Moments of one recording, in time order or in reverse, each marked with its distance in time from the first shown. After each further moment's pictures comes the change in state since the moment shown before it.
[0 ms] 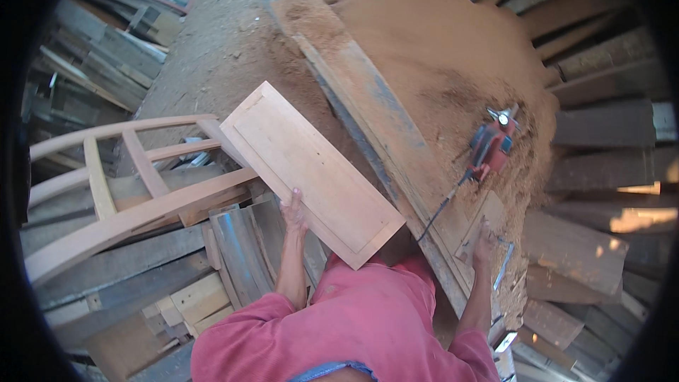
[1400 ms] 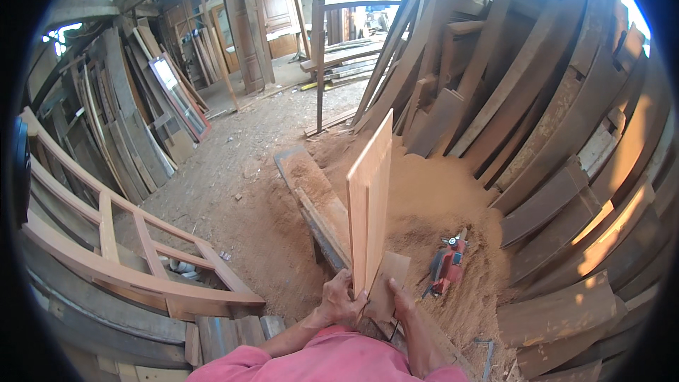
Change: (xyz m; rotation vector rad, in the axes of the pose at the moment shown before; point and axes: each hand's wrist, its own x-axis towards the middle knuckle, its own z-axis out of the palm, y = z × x) left_hand -0.179 0.167 0.195 0.570 -0.801 0.985; right_hand -0.039 -0.146 0.151 0.736 -0.650 -0.034
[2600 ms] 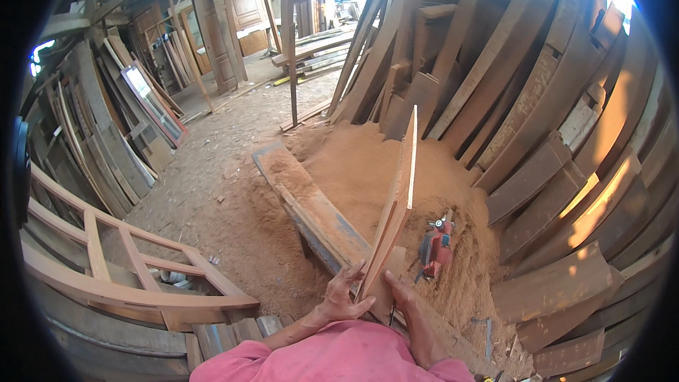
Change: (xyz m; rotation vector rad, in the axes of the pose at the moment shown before) left_hand -0.006 -0.007 0.007 -0.034 -0.219 0.208; right_hand -0.021 -0.012 -0.011 -0.154 0.006 -0.001
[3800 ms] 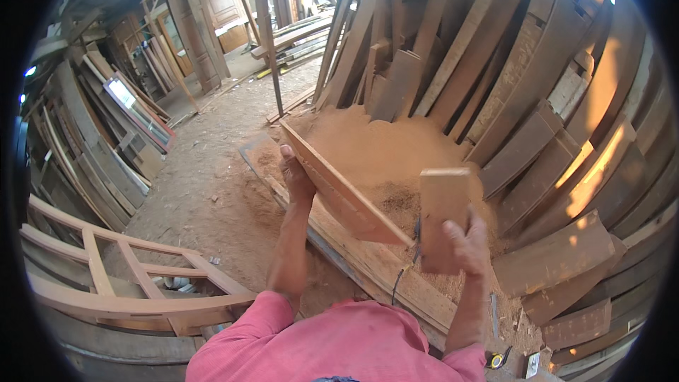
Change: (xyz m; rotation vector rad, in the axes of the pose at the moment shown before) left_hand 0.211 -0.070 -0.059 -0.570 0.666 -0.058; right_hand -0.133 -0.224 0.032 -0.440 0.240 -0.730
